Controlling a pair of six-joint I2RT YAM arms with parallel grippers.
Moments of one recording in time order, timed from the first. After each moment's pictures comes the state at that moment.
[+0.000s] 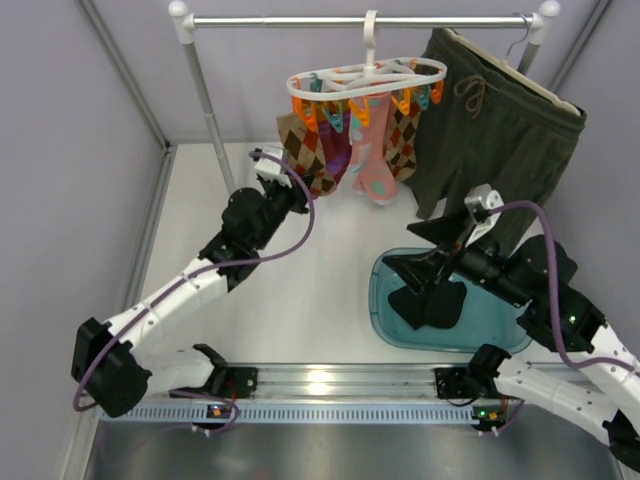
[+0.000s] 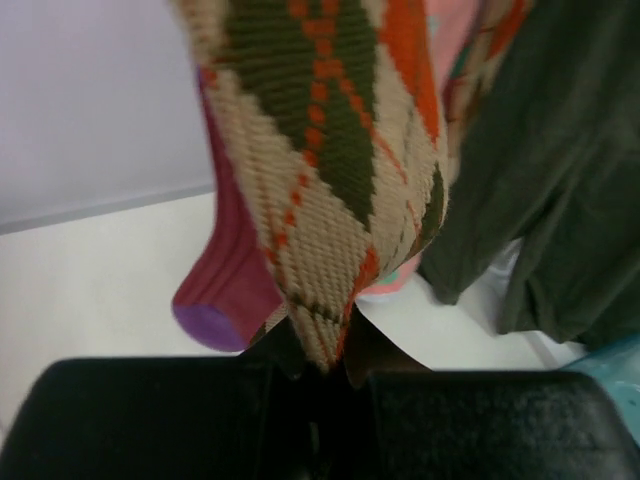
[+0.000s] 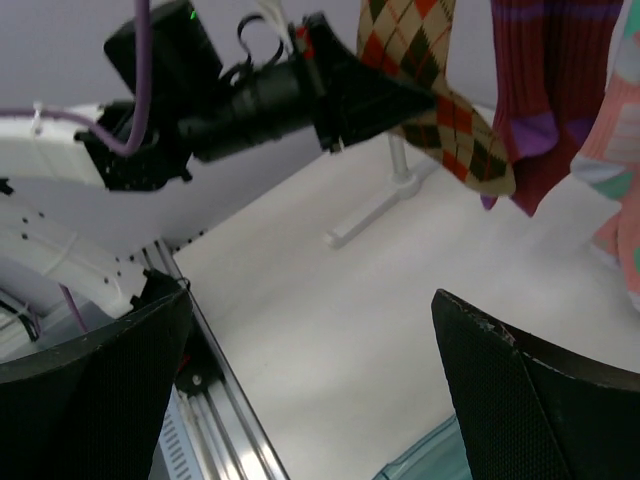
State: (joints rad) left arm -0.57 1.23 0.95 0.32 -0.09 -0.19; right arm 0.84 0.62 0.96 -0.32 -0.15 0.28
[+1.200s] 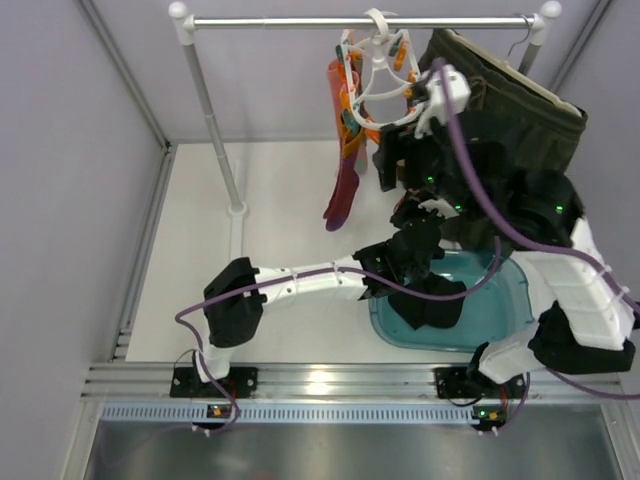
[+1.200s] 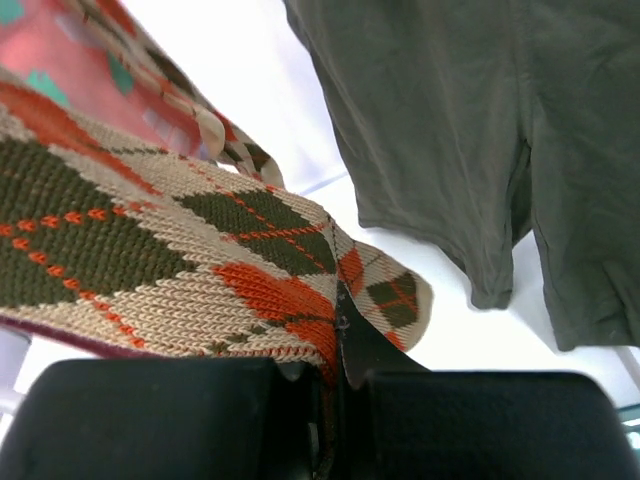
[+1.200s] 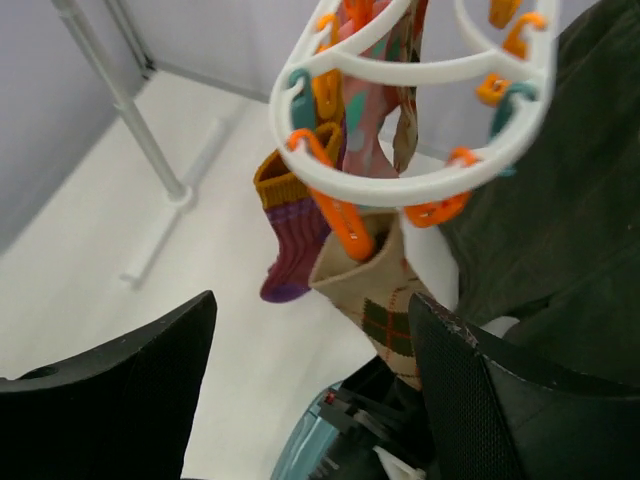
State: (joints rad) left arm -1.24 1.94 1.62 0.37 -1.04 0.40; right arm 0.96 1.40 2.21 -1.03 0.51 0.16
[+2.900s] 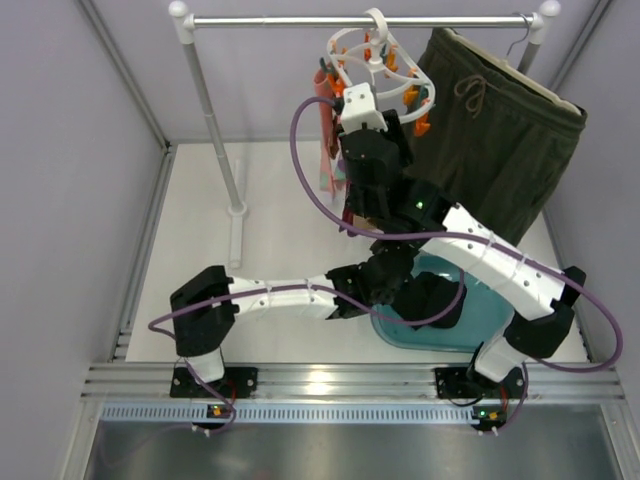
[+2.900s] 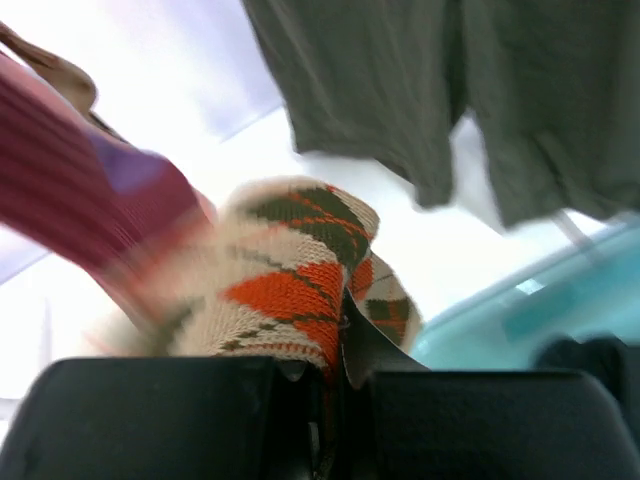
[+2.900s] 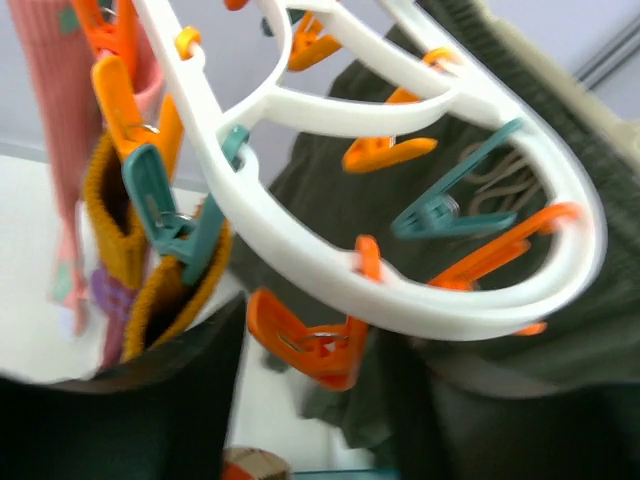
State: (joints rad) left arm -1.26 1.79 1.30 0.36 -0.90 0.24; right arm 1.03 1.60 1.88 -0.39 1.21 -0.33
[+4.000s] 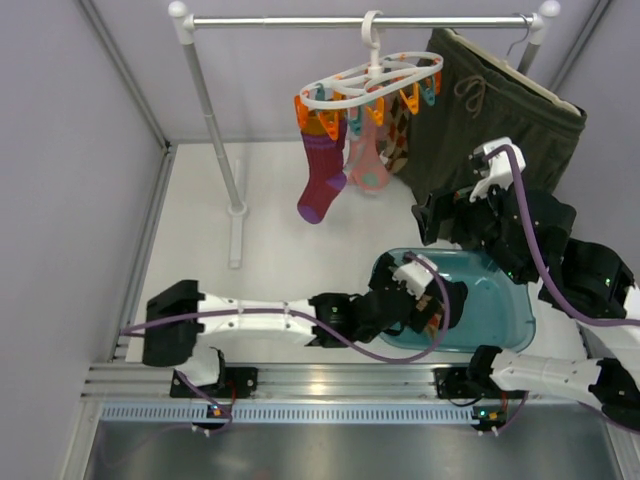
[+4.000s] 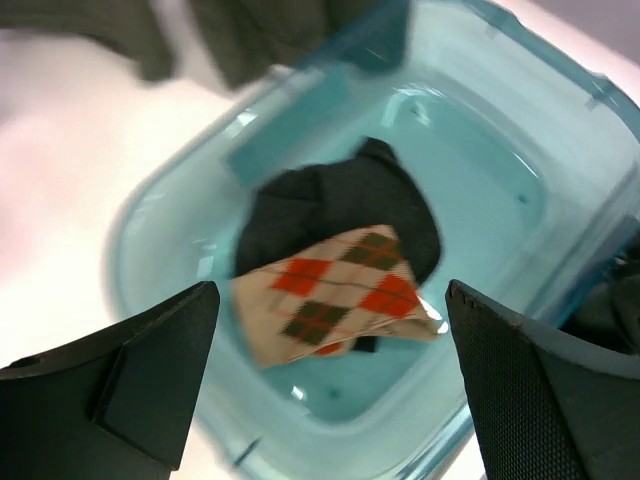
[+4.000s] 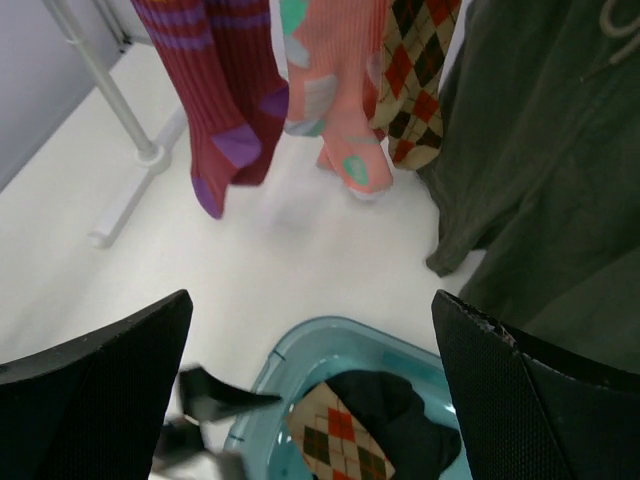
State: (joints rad) left arm -1.43 1.68 1.21 0.06 -0.53 -0.26; right arm 1.00 0.94 1.56 -0.85 0.57 0.18
